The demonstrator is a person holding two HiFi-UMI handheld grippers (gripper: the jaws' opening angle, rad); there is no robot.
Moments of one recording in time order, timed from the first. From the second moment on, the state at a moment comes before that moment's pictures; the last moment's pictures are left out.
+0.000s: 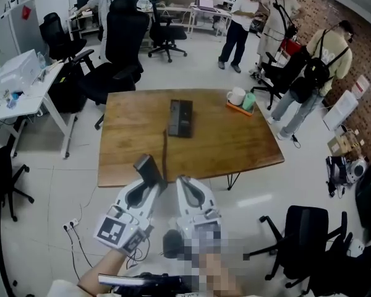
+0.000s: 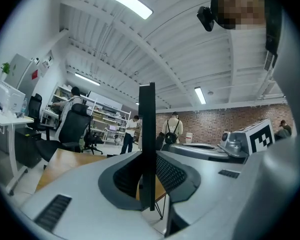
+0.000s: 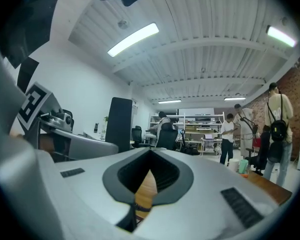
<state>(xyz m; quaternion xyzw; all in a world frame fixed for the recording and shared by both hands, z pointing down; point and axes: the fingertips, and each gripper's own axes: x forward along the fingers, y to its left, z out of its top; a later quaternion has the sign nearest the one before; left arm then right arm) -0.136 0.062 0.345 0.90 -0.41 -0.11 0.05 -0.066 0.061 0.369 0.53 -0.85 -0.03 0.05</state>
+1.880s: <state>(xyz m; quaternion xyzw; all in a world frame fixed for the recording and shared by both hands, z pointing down) -0.047 -0.214 0.438 0.90 -0.41 0.01 0.12 0.016 -0.193 0.433 0.49 -0.87 0.03 0.06</state>
